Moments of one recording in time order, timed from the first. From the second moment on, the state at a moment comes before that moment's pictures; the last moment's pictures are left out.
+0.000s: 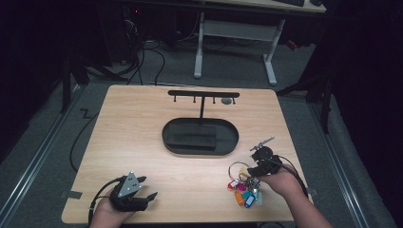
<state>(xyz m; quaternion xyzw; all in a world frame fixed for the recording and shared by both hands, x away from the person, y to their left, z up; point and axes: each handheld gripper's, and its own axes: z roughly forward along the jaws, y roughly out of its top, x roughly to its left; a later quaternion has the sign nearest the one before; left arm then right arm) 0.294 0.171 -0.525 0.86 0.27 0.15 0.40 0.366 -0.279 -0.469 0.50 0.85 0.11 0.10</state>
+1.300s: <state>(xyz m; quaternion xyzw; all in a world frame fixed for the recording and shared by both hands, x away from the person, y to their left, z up) 0.286 0.179 -0.524 0.86 0.27 0.16 0.40 0.378 -0.205 -0.463 0.42 0.91 0.05 0.02</state>
